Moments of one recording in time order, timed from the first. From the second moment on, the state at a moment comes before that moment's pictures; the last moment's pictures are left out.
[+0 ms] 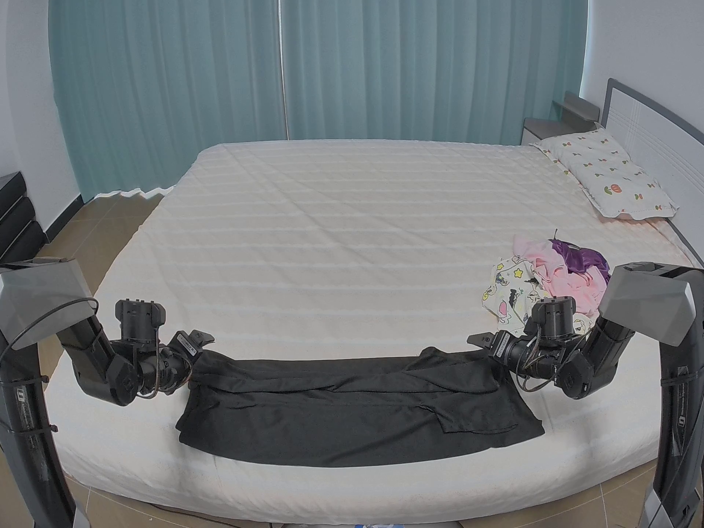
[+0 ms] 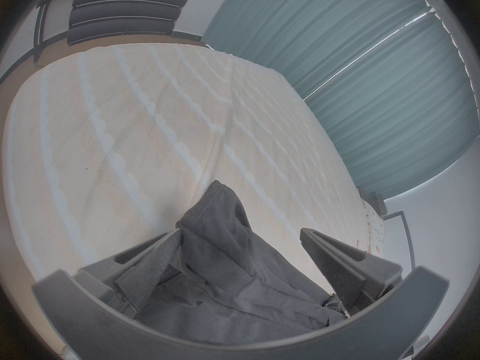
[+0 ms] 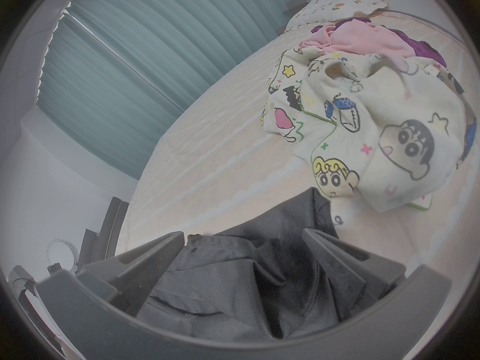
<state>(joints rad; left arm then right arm) -0.01 2.23 -0.73 -0.80 -0.07 -0.88 0.19 2.39 -0.83 -0.97 0.15 0.67</state>
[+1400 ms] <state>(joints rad) 0.00 2.42 -1.16 -0.40 -0.03 -0.64 0.19 2.39 -0.75 -1.01 0.12 0.76</state>
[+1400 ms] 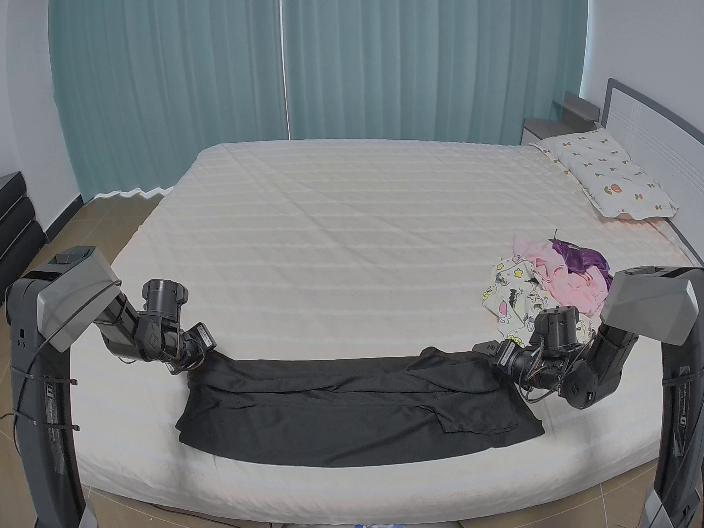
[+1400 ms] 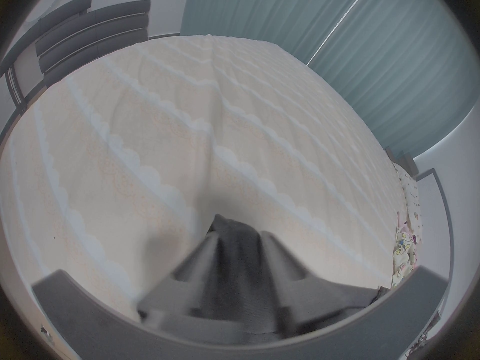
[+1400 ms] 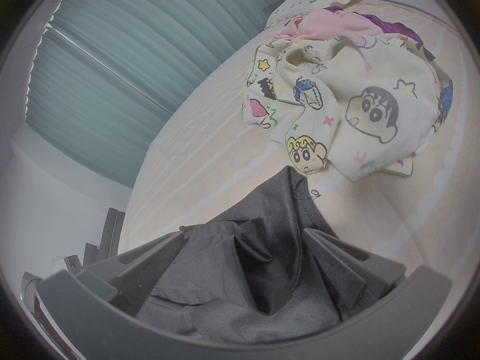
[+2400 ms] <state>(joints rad) 0.01 2.42 -1.14 -0.41 0.01 -0.72 0.17 2.41 -0.80 -0.99 0.12 0.74</state>
